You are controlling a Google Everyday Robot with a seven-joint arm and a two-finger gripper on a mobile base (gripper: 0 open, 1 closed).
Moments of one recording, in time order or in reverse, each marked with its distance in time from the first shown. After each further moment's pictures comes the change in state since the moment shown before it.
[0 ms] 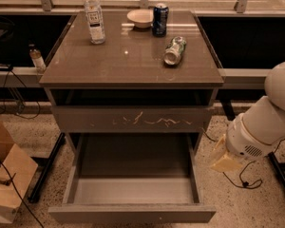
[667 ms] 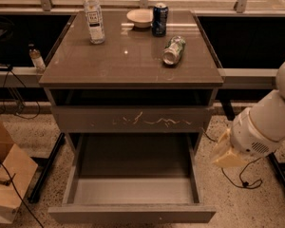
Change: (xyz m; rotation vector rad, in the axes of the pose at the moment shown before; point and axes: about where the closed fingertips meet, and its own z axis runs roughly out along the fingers) arm -0.008 -0.001 -0.022 0.038 -0.036 -0.039
